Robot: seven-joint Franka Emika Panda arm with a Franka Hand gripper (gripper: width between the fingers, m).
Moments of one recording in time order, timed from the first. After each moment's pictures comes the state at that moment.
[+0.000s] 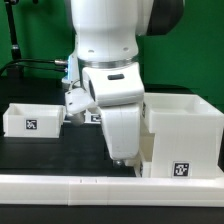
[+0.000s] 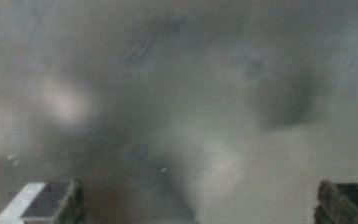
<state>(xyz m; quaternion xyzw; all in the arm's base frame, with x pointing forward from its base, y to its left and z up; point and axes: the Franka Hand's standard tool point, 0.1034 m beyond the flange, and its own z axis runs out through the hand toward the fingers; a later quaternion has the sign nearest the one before) 0.546 0.017 0.016 -0.68 -0.73 -0.01 0.08</state>
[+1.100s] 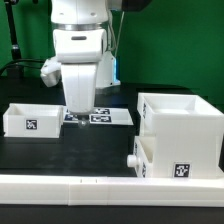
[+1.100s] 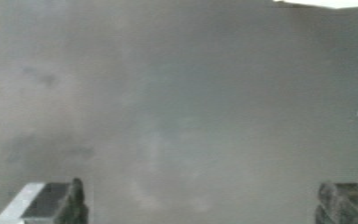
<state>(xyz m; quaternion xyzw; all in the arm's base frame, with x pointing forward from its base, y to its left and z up) 0.472 -0.042 0.054 -0.73 -0.69 0.01 0.06</state>
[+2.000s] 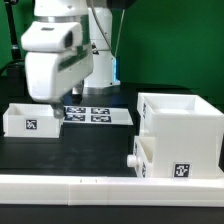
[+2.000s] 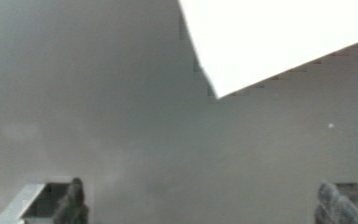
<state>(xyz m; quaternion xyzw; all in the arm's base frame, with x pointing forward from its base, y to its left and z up) 0.442 -0.070 0.059 -0.84 -0.54 -0.01 0.04</state>
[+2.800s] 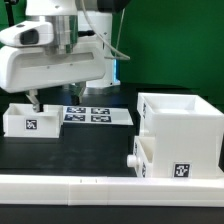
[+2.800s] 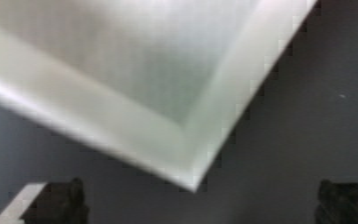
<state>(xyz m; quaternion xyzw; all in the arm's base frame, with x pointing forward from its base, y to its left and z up) 0.427 -0.087 0.053 -0.97 -0.25 -0.02 0.03</state>
